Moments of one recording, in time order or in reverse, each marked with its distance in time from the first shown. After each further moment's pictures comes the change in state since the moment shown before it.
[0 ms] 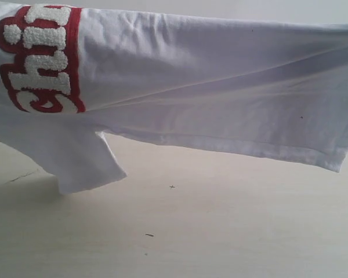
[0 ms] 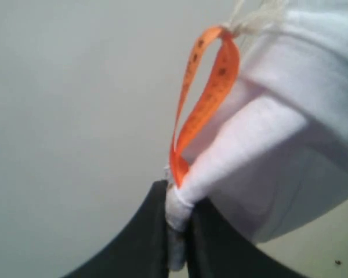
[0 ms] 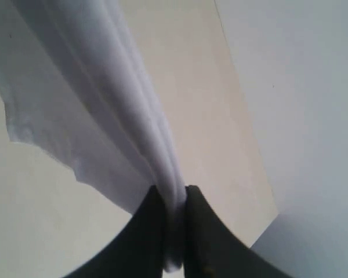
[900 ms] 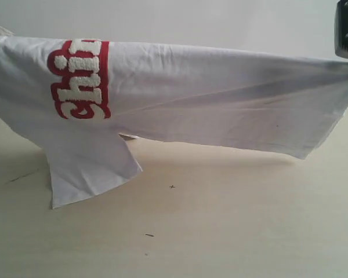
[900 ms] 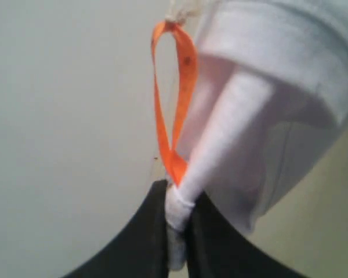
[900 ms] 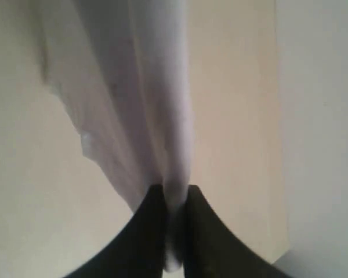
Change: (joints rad) left arm 0.000 0.344 -0.023 -0.014 -0.145 0.156; right arm 0.000 0.318 0.000 -0.059 -0.199 -0.109
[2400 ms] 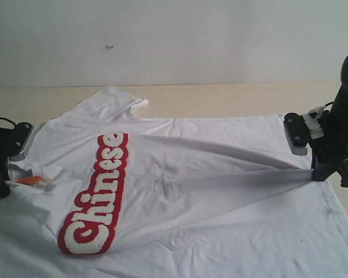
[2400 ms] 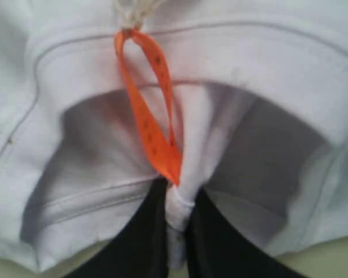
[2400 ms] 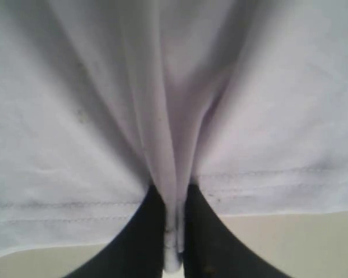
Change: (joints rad) left arm 0.012 0.607 0.024 -0.085 0.269 0.300; right arm 0.000 0.555 -0.009 0.067 0.027 -0.171
